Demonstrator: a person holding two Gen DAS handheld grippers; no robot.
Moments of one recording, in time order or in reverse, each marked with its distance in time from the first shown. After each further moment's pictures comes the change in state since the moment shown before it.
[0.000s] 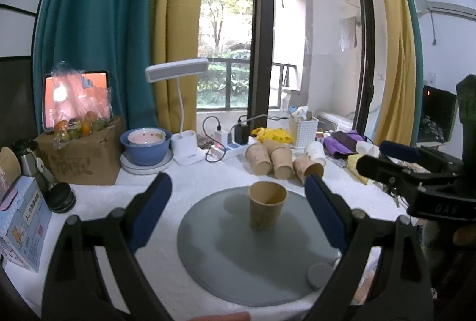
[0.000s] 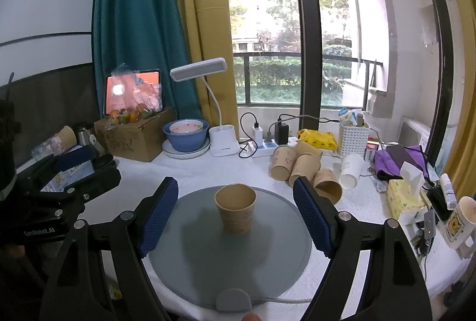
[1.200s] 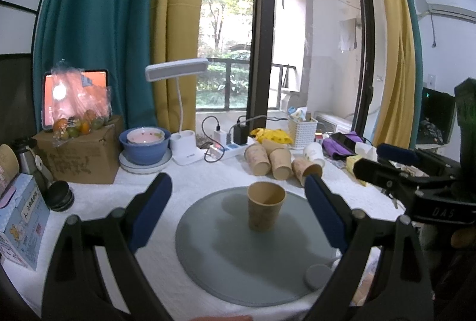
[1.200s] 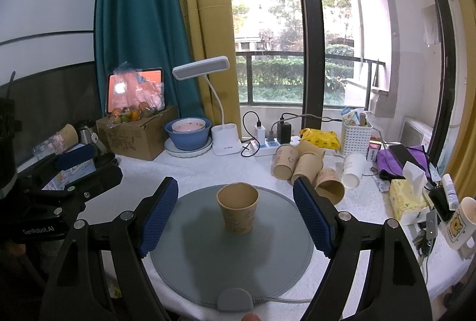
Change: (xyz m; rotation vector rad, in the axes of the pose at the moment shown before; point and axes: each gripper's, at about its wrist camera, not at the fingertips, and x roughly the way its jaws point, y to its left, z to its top) left arm 0.000 -0.001 0.001 -0.008 -0.004 -0.002; right arm 0.000 0.005 -0.001 -0.004 0.002 0.006
